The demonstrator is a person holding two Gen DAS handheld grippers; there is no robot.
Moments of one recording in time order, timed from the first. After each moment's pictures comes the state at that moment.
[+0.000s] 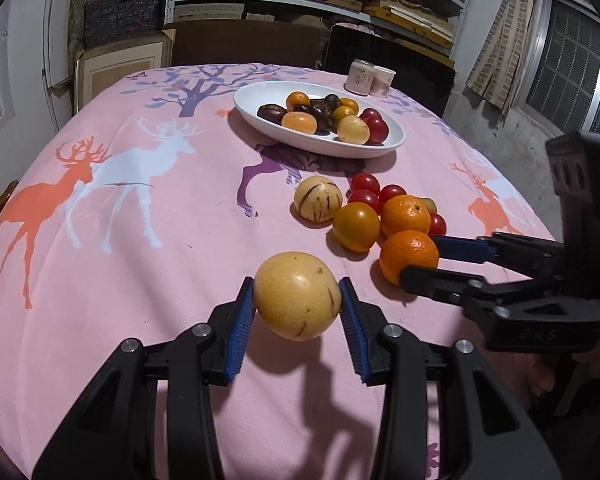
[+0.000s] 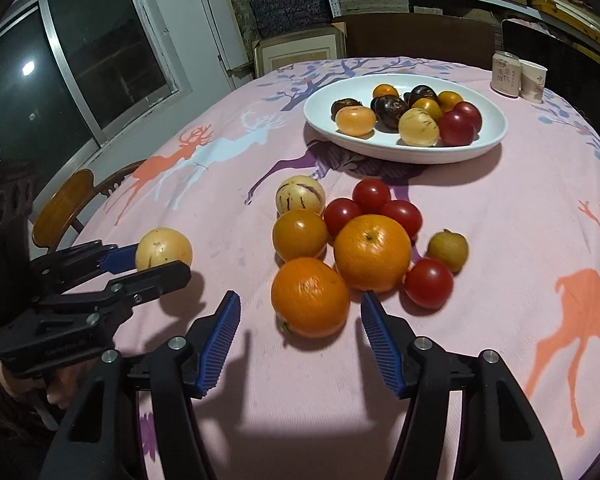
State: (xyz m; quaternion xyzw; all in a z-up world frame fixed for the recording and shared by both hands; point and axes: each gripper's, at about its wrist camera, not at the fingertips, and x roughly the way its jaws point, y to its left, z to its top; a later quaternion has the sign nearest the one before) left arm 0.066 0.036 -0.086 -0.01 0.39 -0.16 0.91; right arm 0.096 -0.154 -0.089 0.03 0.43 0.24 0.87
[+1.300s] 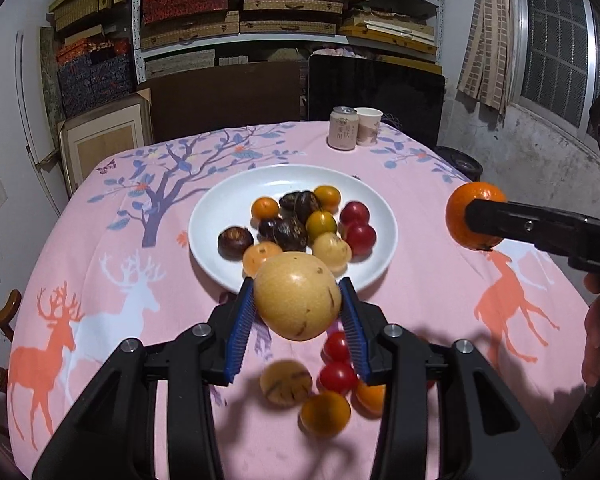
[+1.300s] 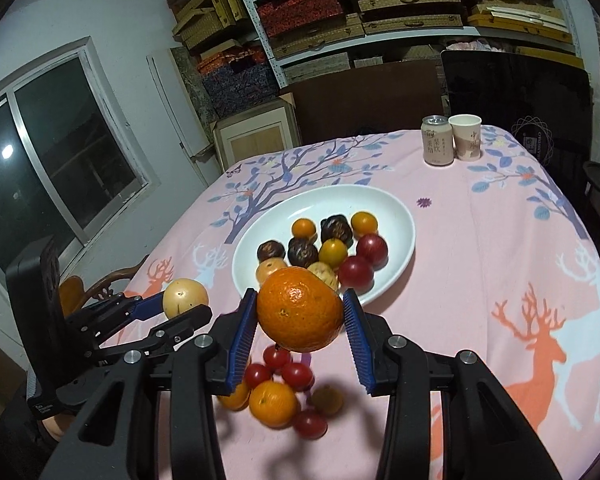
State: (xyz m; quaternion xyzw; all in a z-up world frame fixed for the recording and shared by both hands) left arm 0.174 -0.040 -0.009 0.06 0.33 -0.16 0.93; right arm 0.170 -0.253 0.015 0.11 0.34 0.18 0.92
